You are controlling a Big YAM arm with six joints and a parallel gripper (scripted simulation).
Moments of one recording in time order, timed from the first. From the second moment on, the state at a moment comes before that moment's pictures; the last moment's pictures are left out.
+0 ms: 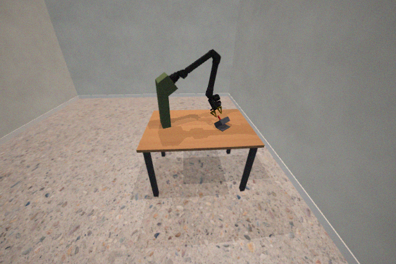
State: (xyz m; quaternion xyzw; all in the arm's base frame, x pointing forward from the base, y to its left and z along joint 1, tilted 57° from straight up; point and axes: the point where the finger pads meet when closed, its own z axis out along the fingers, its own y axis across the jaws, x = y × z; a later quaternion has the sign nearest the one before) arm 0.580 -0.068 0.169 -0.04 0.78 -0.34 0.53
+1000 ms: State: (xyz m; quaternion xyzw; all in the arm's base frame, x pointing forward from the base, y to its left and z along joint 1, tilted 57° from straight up) arm 0.516 -0.029 0.188 -0.04 0.77 -0.35 0.53
